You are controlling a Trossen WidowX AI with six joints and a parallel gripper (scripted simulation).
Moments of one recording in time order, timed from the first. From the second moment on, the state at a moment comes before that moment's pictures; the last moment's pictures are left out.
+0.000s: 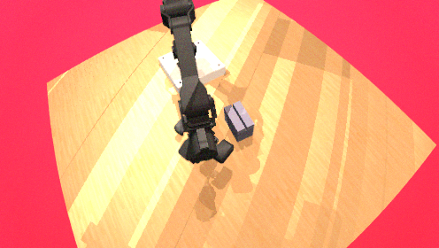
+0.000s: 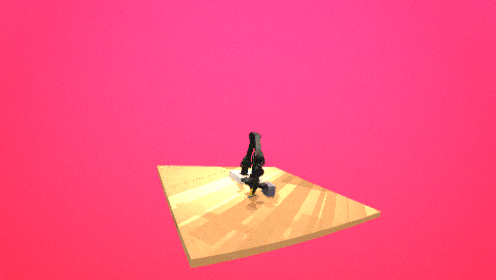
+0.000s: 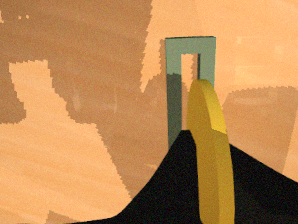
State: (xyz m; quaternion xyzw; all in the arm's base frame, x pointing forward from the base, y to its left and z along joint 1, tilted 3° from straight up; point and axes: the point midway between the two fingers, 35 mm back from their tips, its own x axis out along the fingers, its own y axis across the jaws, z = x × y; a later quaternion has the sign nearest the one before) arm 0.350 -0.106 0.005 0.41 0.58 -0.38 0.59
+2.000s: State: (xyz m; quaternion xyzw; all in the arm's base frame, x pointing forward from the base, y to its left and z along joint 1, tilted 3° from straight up) arm 0.344 -0.109 0.096 0.32 0.63 -0.29 0.65
